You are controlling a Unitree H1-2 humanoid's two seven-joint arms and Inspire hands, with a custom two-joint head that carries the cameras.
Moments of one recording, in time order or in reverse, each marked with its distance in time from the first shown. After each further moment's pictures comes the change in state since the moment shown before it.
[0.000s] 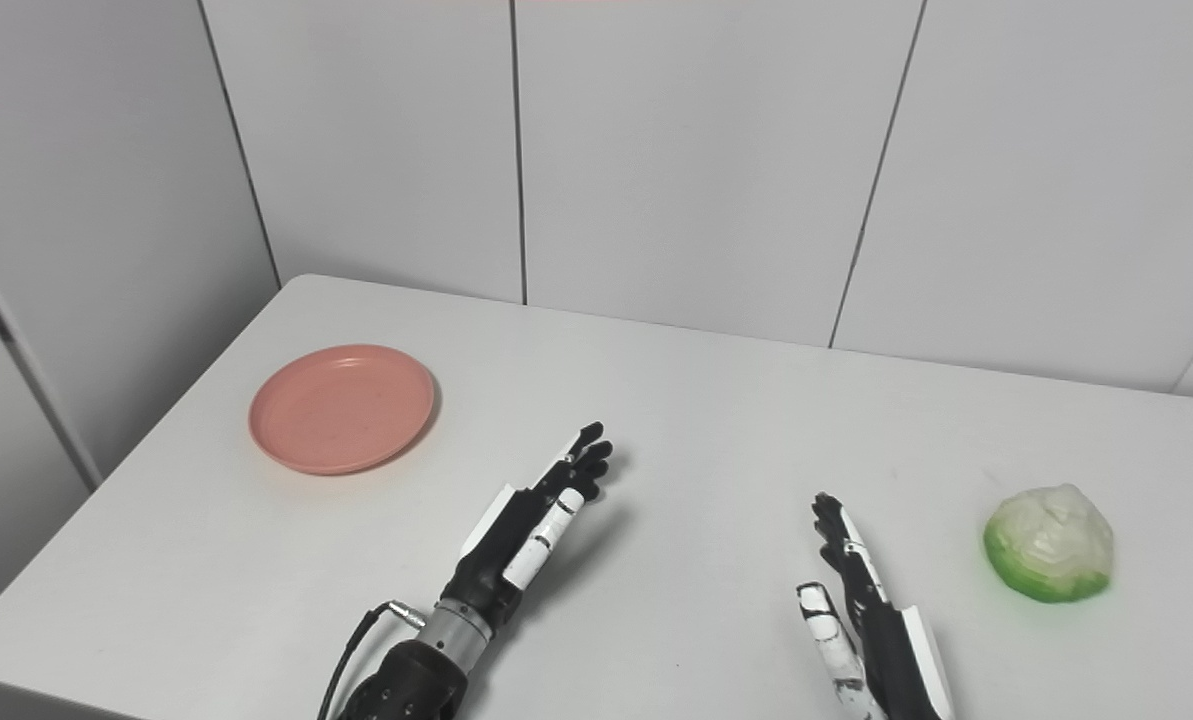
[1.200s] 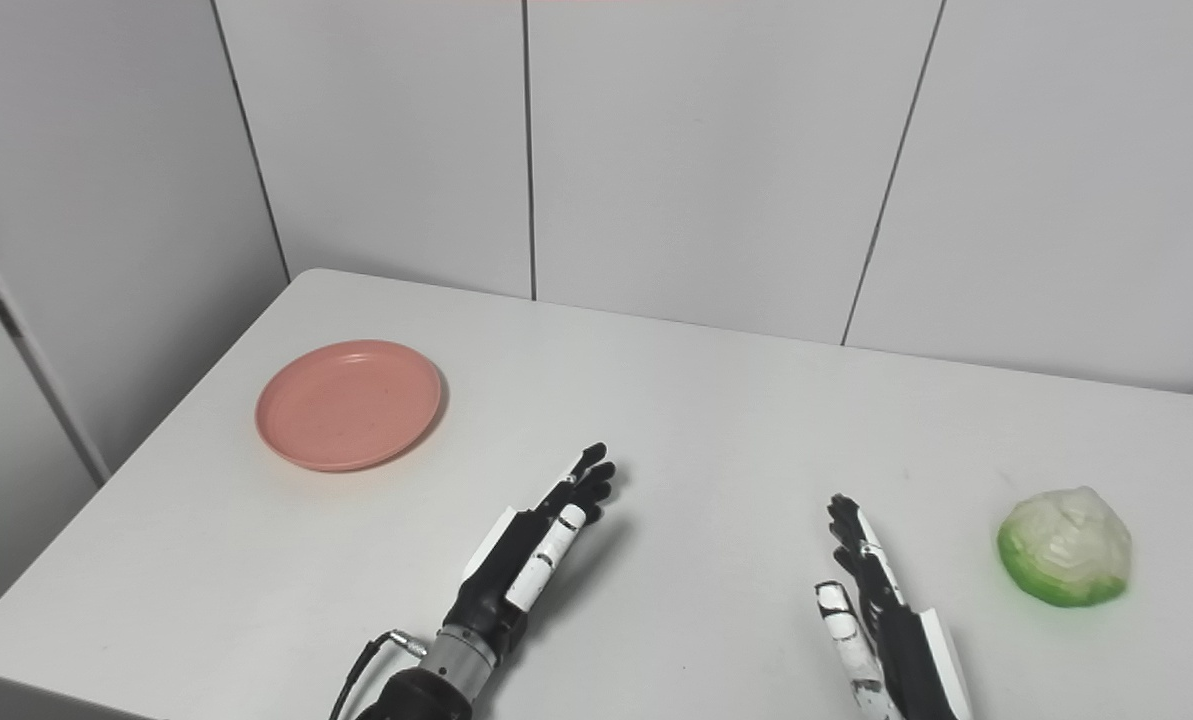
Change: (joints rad) left arm 0.080 -0.017 0.016 -0.149 -0.052 0.131 0.002; right arm 0.002 0.002 -0.011 -0.022 0.001 0.009 0.018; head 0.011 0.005
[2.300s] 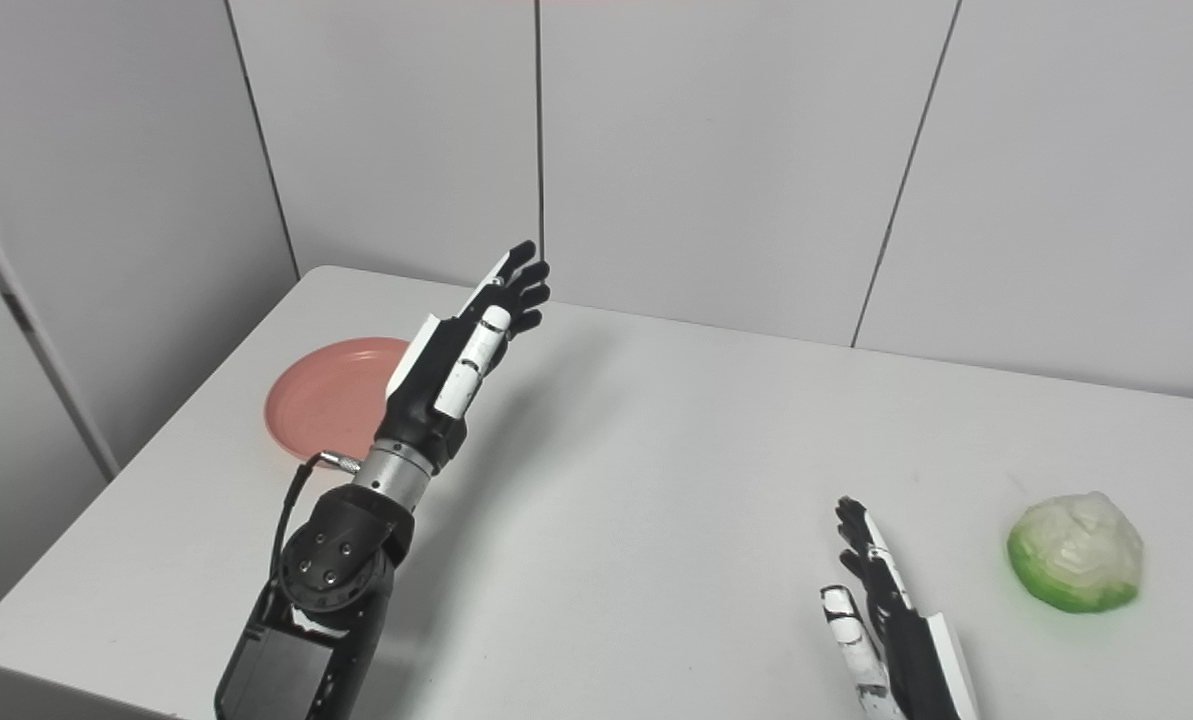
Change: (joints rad) left arm -0.291 0.149 0.174 -0.141 -0.080 0.118 -0.001; right arm -0.005 0.003 0.001 0.008 -0.020 0.000 -0.001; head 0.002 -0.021
